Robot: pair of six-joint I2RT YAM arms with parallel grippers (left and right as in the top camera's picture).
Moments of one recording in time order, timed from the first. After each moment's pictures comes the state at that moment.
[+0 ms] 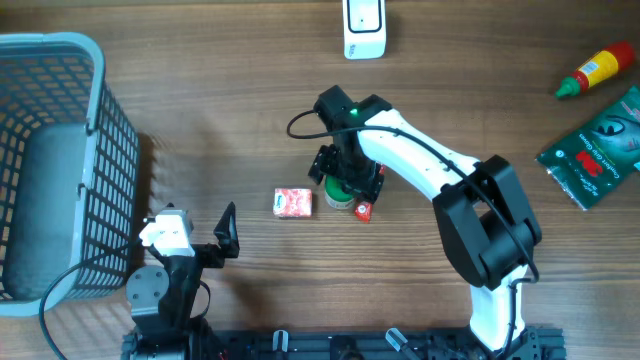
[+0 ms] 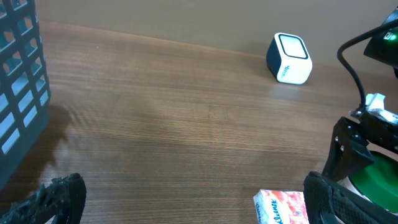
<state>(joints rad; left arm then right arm) 0.09 0.01 0.12 -0.39 0.20 -0.15 0.61 2.08 1.52 -1.02 -0.22 0.99</state>
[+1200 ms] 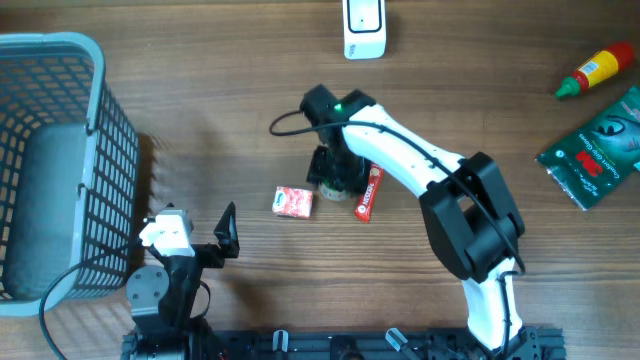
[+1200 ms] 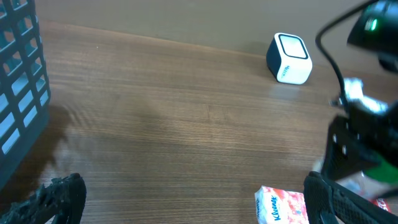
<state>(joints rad) 0.09 0.01 0.12 -0.39 0.20 -0.15 0.64 2.15 1.67 -1.12 -0.18 0.78</state>
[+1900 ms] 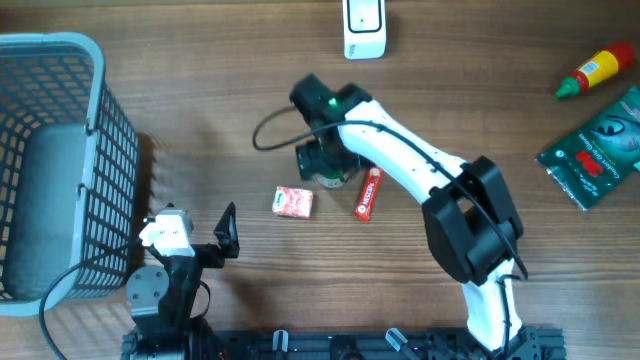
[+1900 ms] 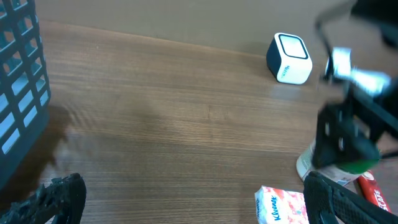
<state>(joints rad) 0.09 0.01 0.12 -0.39 0.20 -0.15 0.67 2.14 1.77 -1.11 0.00 0.44</state>
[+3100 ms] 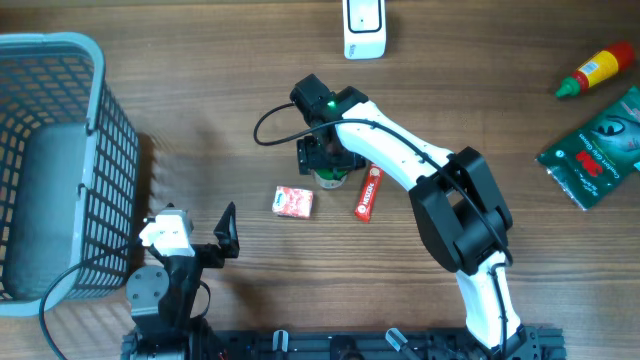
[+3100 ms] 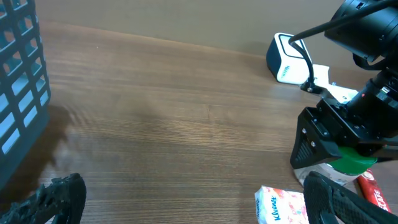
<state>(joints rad) 0.09 0.01 0.12 -0.39 0.20 -0.15 0.65 2.21 1.71 -0.97 -0.06 0.52</state>
